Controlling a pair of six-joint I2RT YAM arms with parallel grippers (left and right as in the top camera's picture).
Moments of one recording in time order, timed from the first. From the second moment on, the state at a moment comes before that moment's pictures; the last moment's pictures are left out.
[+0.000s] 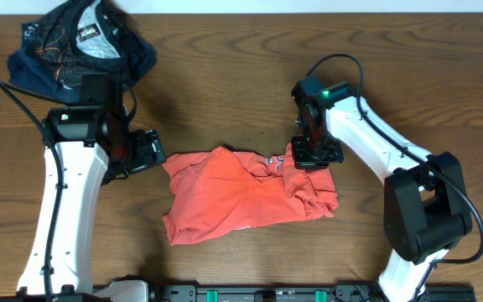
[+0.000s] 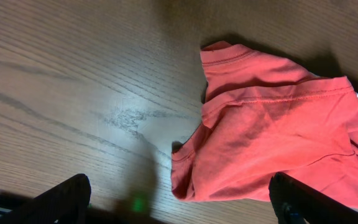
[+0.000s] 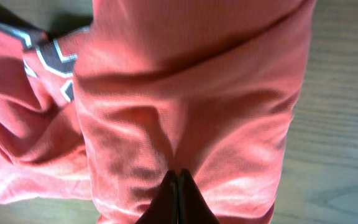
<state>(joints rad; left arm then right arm) 0.02 1.41 1.31 -1.33 0.02 -0.33 0.42 1.93 1.40 -1.17 -0.14 0.35</state>
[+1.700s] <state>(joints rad) 0.02 1.41 1.28 -1.29 0.02 -0.33 0.25 1.72 1.20 -1.05 -0.12 0.18</state>
